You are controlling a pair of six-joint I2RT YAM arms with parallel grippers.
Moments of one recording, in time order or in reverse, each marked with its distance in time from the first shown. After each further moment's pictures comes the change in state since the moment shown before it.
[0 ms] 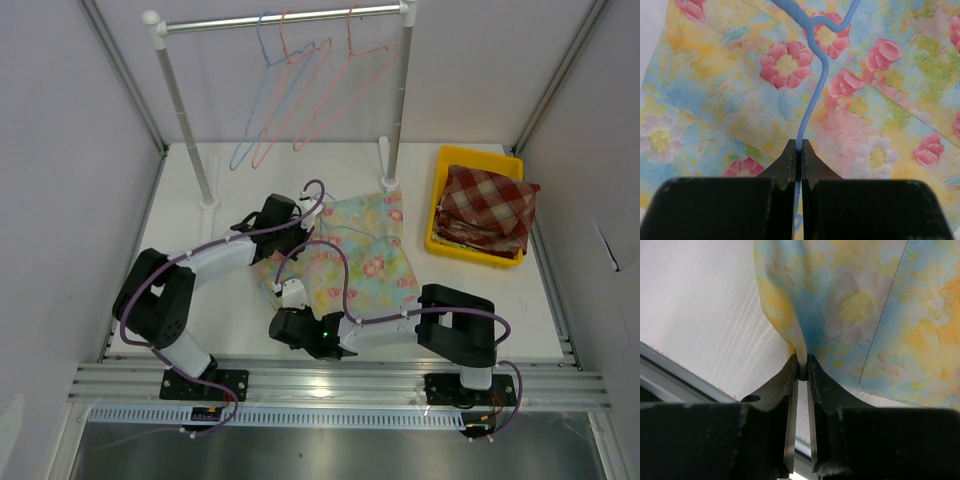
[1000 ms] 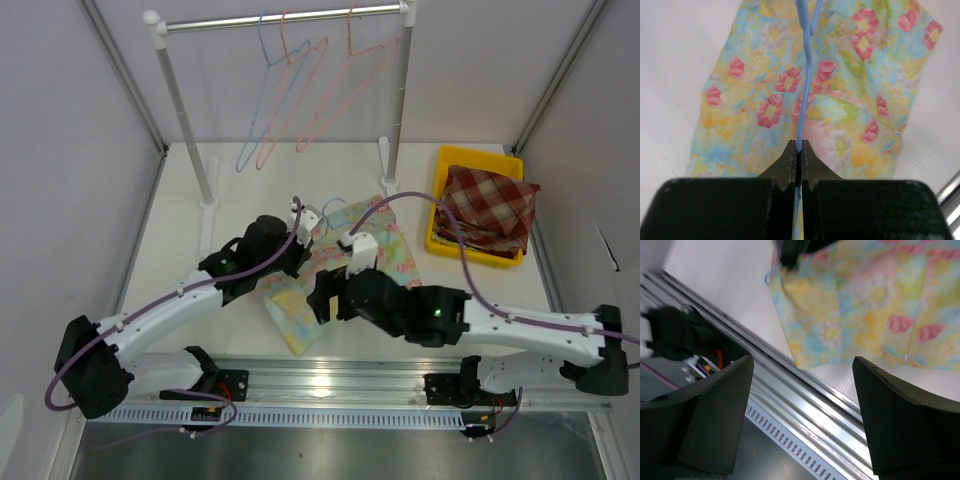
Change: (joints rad) left arm -0.209 -0.440 -0.120 -0.067 -0.136 -0.143; right arm -0.005 -0.683 0.002 -0.388 0.020 -0.010
